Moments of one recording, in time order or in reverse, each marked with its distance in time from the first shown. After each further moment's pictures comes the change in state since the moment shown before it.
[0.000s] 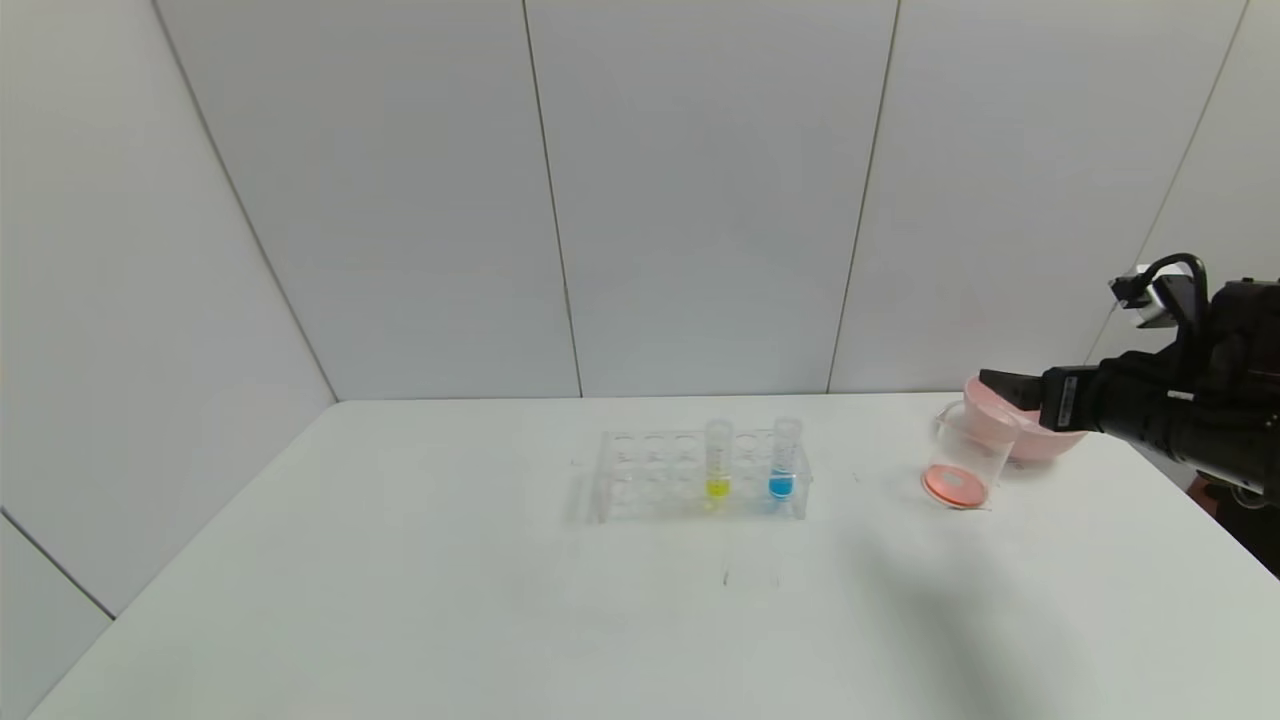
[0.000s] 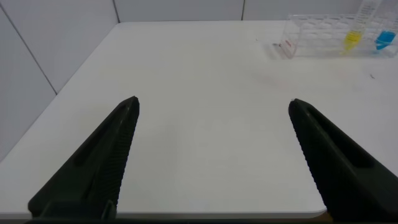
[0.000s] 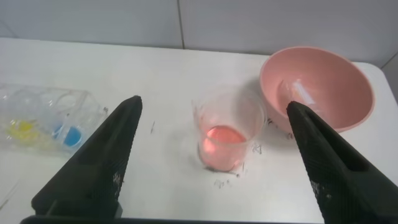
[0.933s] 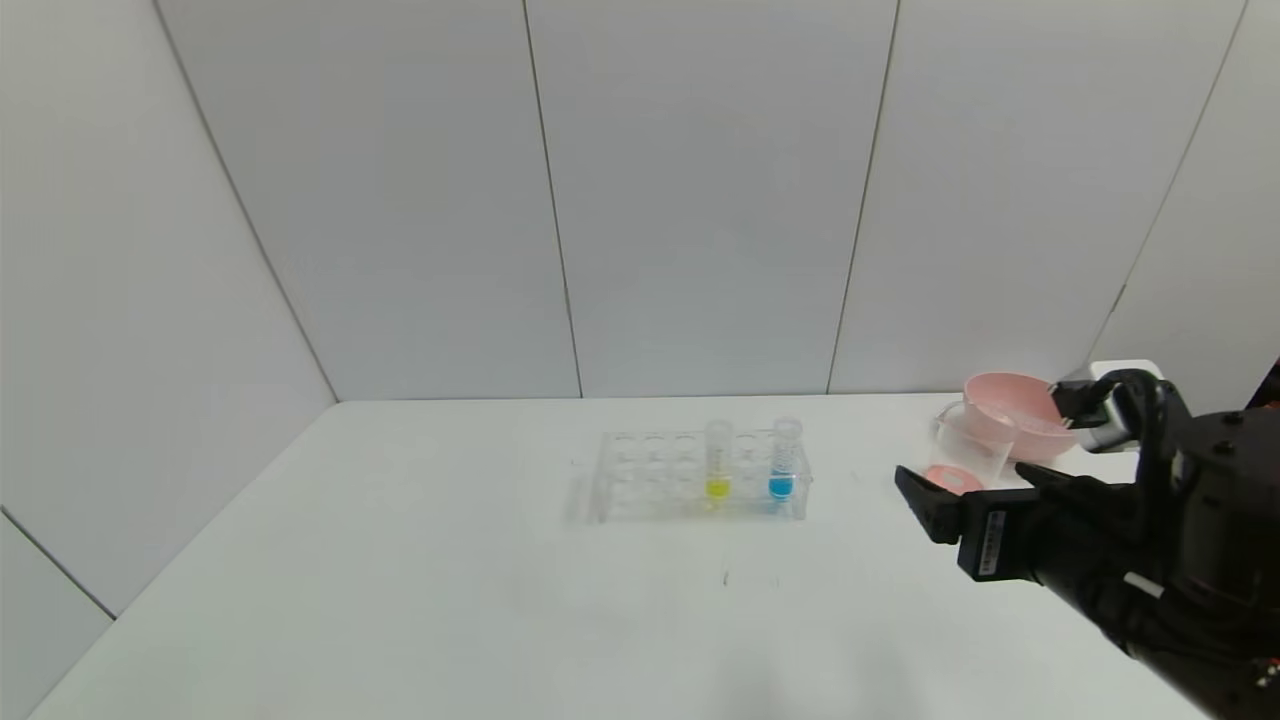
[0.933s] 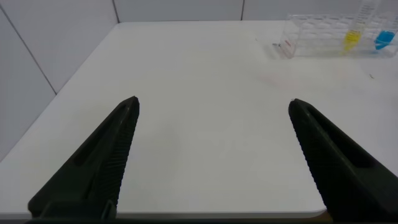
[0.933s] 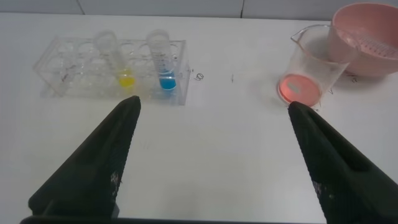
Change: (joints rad) left arm 0.000 0.000 0.000 0.000 0.000 0.000; right arm 0.676 -0.203 0.245 0.006 -0.673 0.226
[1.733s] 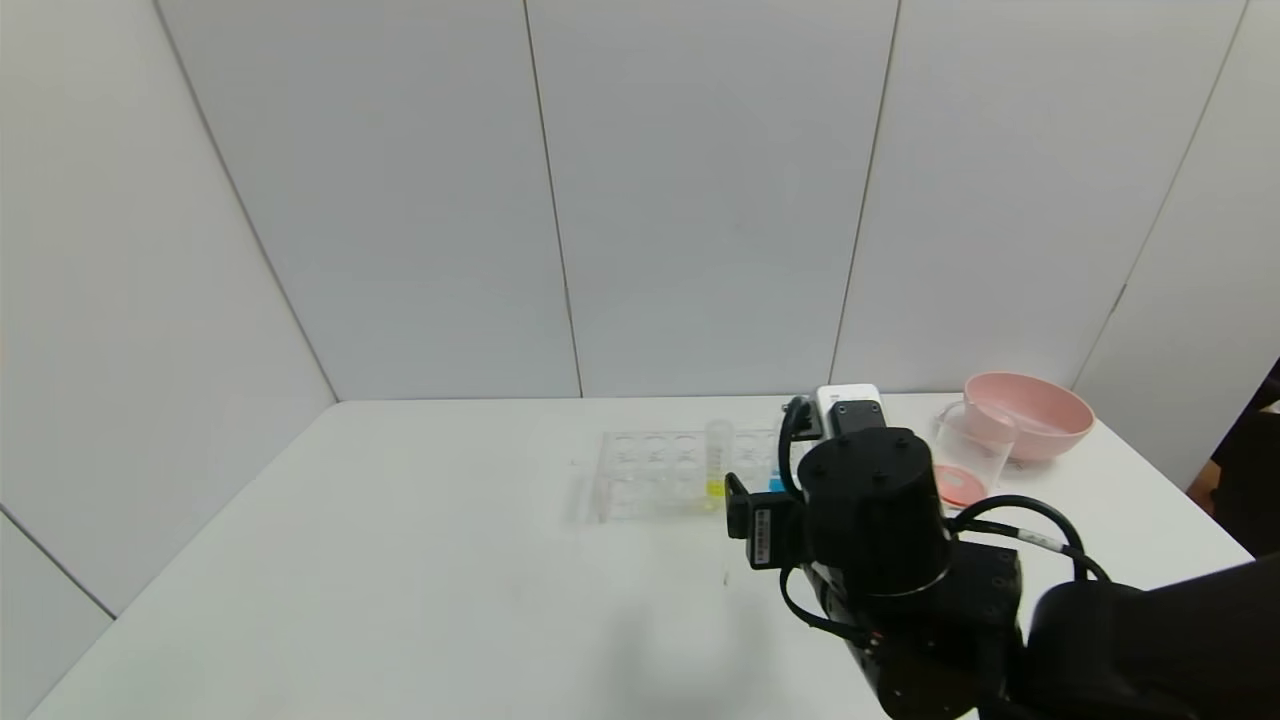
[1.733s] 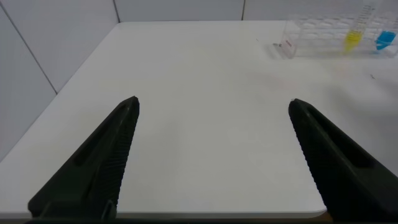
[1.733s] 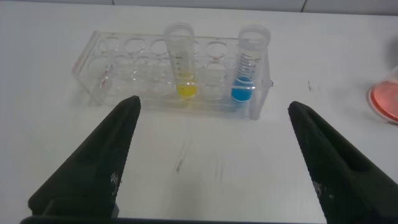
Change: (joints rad) left arm 0.000 0.000 0.000 0.000 0.000 0.000; right arm 0.177 0.425 -0.351 -0.008 -0.150 0.079
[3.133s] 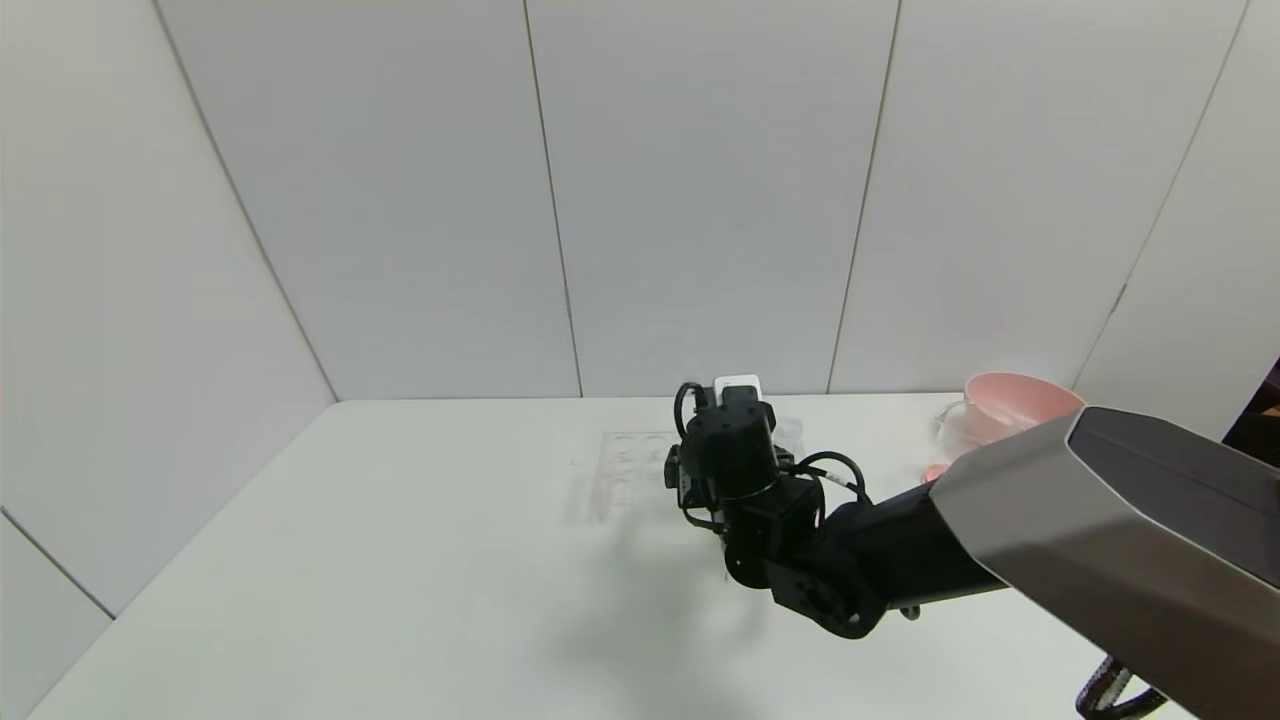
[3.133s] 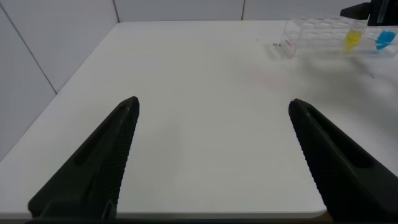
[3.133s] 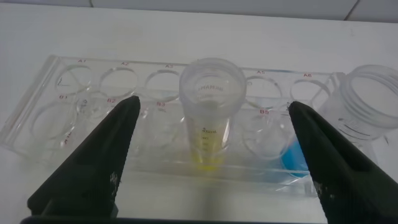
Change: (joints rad) left arm 0.000 0.000 0.000 0.000 0.000 0.000; right arm -0.119 0.408 -0.458 0.021 0.077 -0.073
